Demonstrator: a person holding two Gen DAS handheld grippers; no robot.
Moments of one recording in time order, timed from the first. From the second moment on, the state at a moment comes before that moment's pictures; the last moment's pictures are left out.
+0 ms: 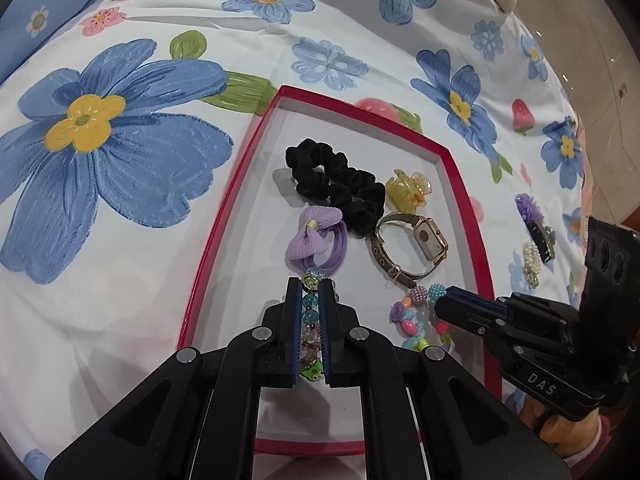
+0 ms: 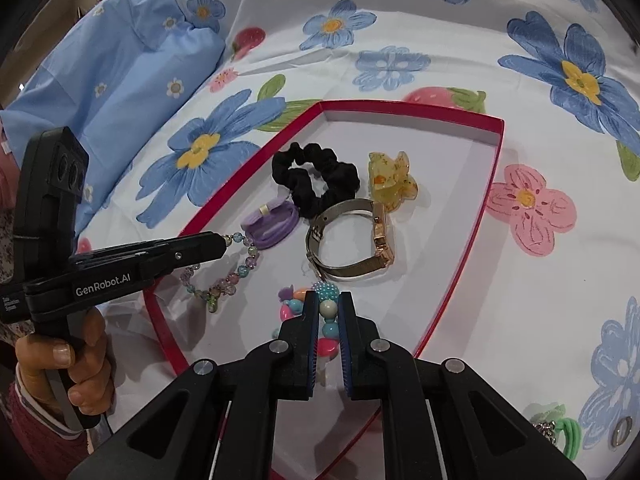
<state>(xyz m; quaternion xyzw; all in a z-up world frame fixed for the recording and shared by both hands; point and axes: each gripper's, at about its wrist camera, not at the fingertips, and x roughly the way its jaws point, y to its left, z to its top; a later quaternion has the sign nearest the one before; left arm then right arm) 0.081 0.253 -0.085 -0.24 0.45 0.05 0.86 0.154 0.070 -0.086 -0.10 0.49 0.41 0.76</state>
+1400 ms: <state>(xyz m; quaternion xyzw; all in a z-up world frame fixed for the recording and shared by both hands) 0.026 0.125 -0.020 -0.21 0.40 0.05 0.89 0.119 -0.134 -0.014 0.04 0.41 0.31 0.86</state>
